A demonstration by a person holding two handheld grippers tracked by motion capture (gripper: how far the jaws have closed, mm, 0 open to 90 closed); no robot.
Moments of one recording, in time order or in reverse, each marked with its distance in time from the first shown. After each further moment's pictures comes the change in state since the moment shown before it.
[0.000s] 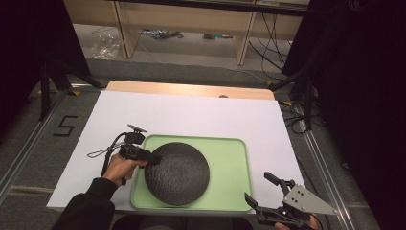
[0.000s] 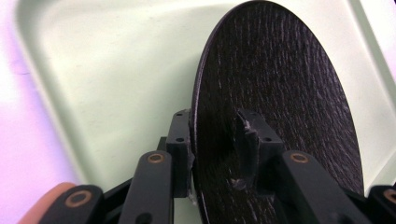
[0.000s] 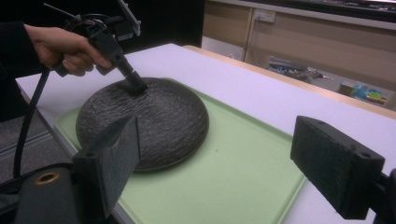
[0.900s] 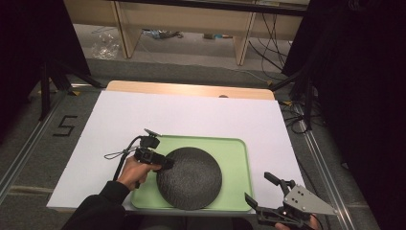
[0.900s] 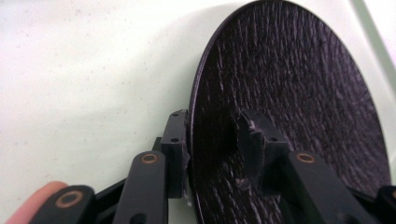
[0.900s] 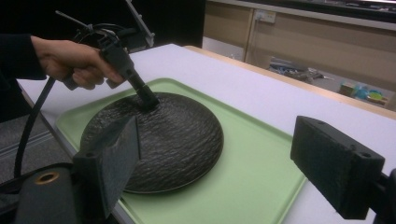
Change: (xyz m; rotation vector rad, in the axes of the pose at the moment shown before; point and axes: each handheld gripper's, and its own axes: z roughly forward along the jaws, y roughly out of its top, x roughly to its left) left arm -0.024 0.002 0.028 0.047 -0.007 0.066; right arm 0.000 0.000 0.000 -0.002 0.005 0.000
